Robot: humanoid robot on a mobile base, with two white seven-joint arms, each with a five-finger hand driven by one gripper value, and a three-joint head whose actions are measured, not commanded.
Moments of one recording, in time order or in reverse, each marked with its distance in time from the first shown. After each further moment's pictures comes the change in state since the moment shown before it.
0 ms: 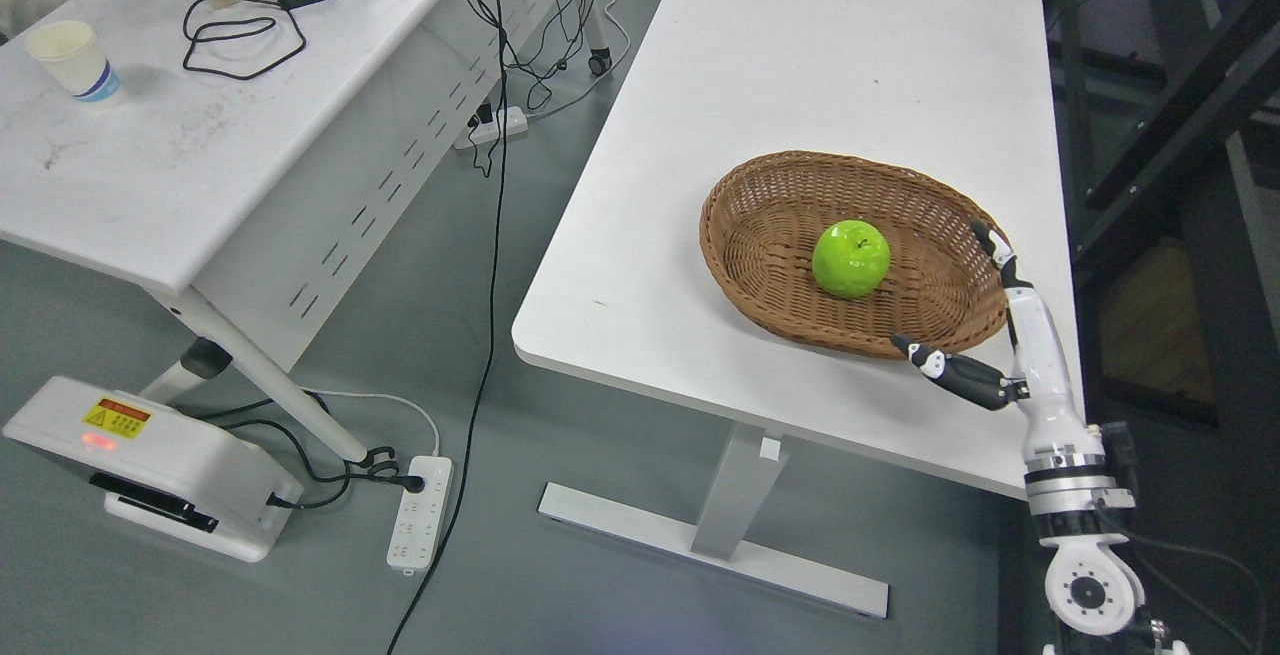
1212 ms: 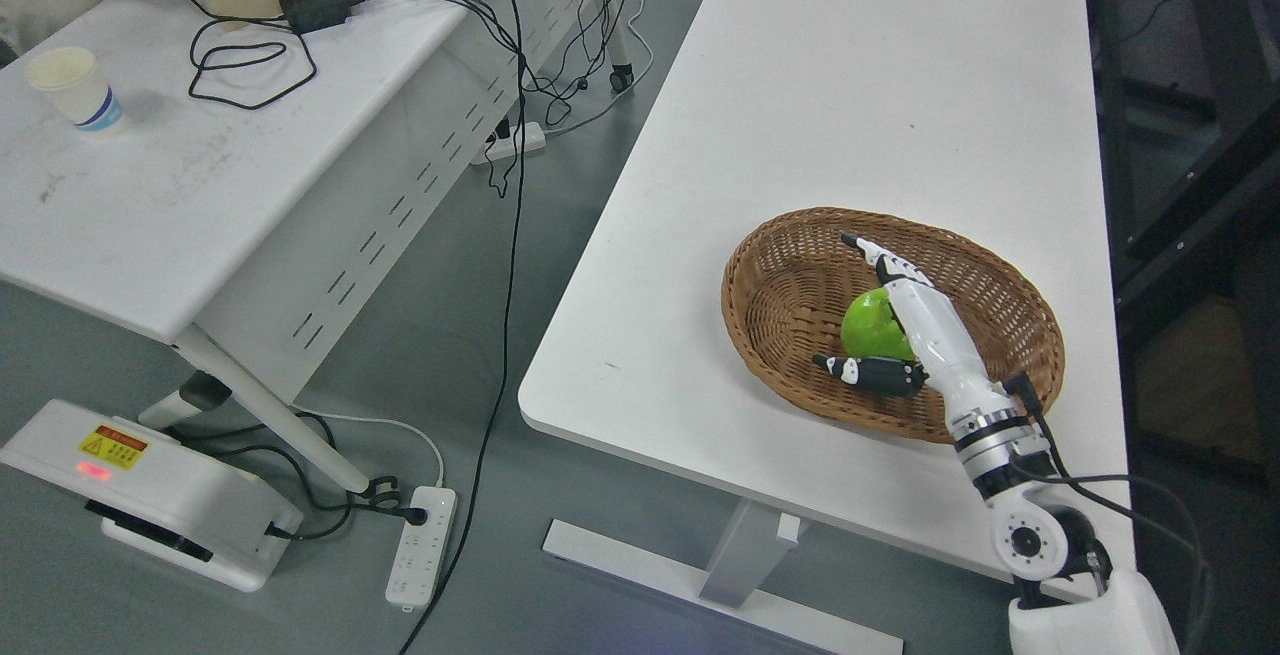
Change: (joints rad) left arm 0.000 0.000 0.000 0.000 0.000 0.000 0.000; right arm -0.130 -0.091 0.210 0.098 0.192 0.018 0.051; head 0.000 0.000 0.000
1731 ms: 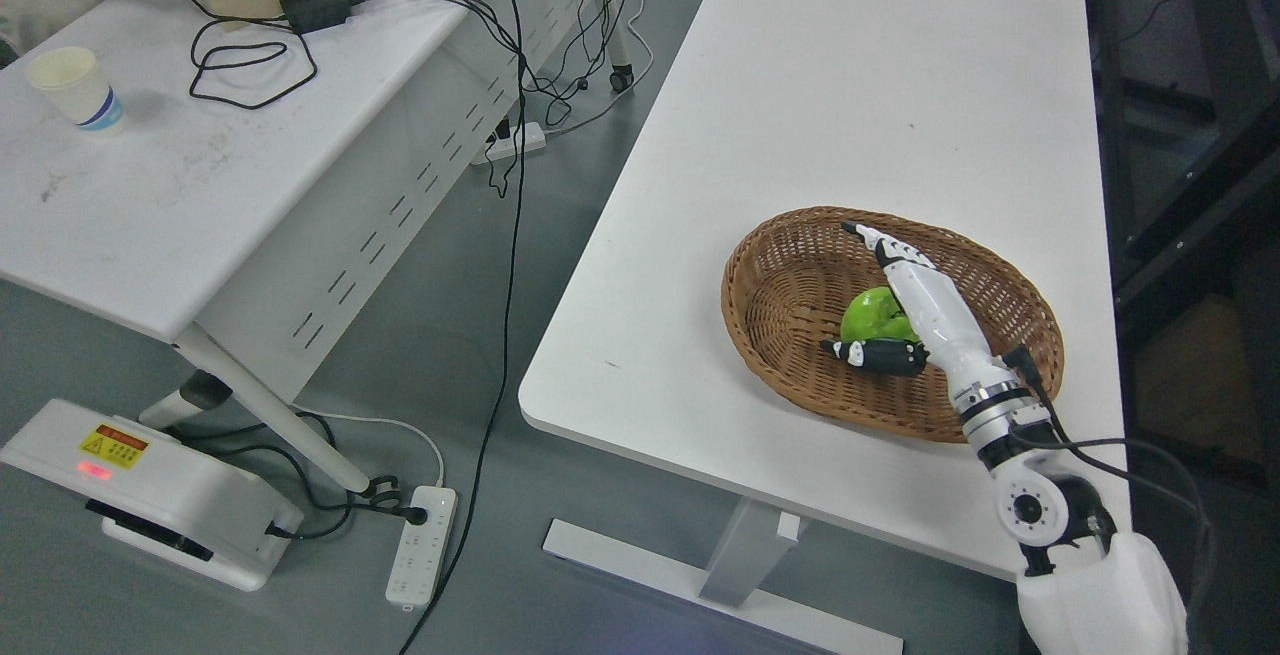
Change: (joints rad) left arm 0.000 0.000 0.000 0.000 0.000 0.000 0.000; right arm -0.081 -0.051 0.037 0.071 0.019 0.027 0.005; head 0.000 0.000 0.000
